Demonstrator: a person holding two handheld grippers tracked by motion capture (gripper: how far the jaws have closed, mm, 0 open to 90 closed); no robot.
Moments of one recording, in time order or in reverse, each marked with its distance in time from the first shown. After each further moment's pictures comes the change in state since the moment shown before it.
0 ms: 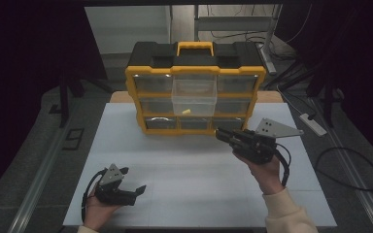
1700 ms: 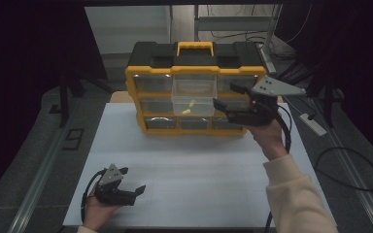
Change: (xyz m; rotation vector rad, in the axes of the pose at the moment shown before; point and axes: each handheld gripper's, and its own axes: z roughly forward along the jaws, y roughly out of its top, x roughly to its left) left arm 0.000 -0.001 0.000 0.000 0.001 -0.003; right arm -0.027 0.076 0.019 0.006 -0.161 -0.109
